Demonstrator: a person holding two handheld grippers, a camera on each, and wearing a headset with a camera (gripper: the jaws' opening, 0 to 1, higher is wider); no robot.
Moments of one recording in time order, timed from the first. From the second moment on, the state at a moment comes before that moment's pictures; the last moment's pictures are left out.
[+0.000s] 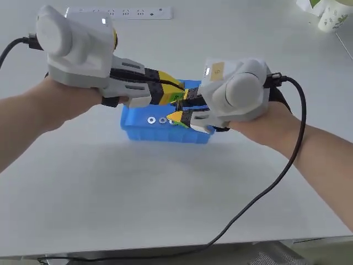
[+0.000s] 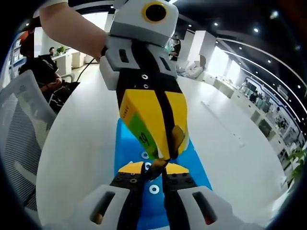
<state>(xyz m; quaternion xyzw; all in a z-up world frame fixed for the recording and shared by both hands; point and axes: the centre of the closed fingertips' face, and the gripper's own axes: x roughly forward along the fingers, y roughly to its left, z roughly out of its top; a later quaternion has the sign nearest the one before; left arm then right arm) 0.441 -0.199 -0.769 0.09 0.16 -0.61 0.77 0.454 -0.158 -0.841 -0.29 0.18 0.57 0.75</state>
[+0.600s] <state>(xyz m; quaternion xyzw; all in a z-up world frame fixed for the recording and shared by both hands) 0.433 -0.191 -0.743 0.10 0.14 -0.59 0.79 0.448 -0.151 -0.812 -0.30 0.15 0.57 0.75</state>
